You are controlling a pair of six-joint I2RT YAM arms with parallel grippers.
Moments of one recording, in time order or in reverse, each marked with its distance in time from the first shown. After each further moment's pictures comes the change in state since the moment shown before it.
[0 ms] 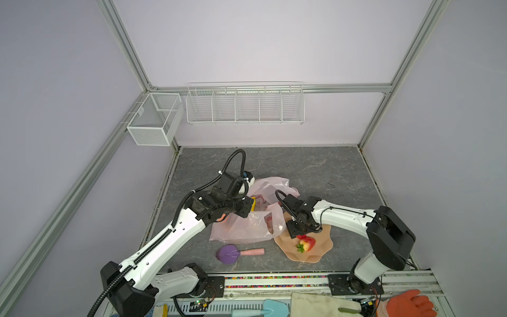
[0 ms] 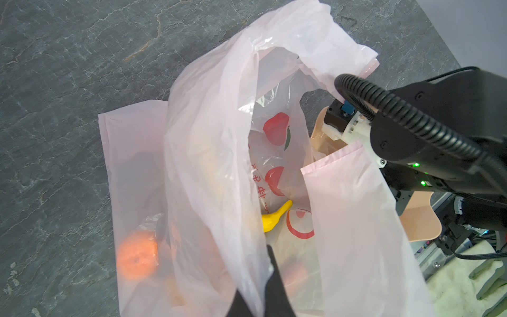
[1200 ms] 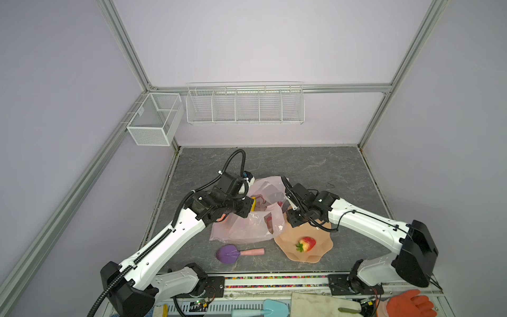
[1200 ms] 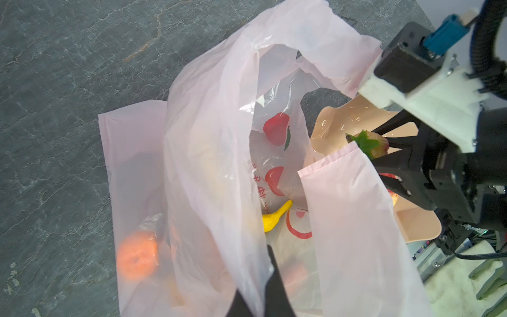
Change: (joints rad) left arm 0.000 0.000 0.000 0.000 0.000 0.000; right arm 0.022 -0.180 0.125 0.008 0.008 -0.129
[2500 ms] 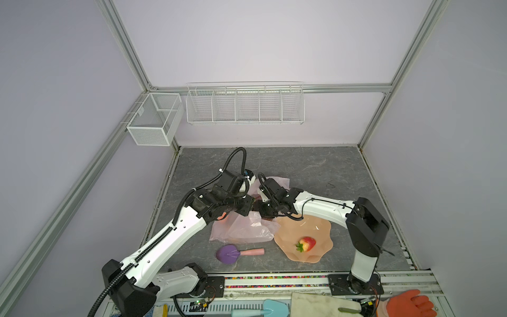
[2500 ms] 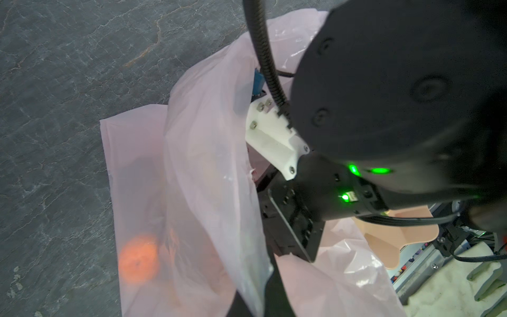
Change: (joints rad) left arm 0.000 0.020 0.030 -0.008 0.001 0.005; right arm 0.042 0.419 0.202 0.423 -0.368 0.449
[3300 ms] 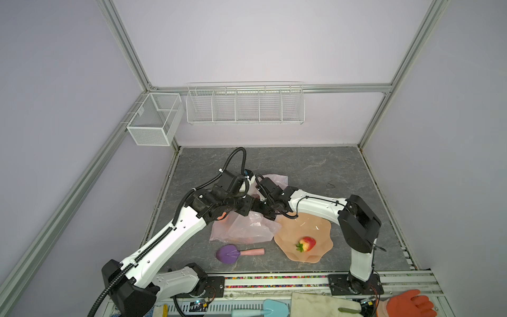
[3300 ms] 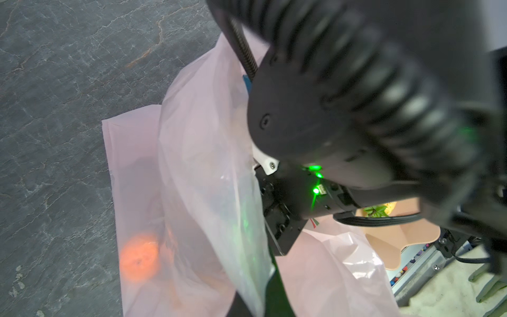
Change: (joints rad) left arm 0.000 -0.001 0.000 0.000 -0.008 0.000; right arm 0.000 0.018 0.048 -0.048 0.002 0.115
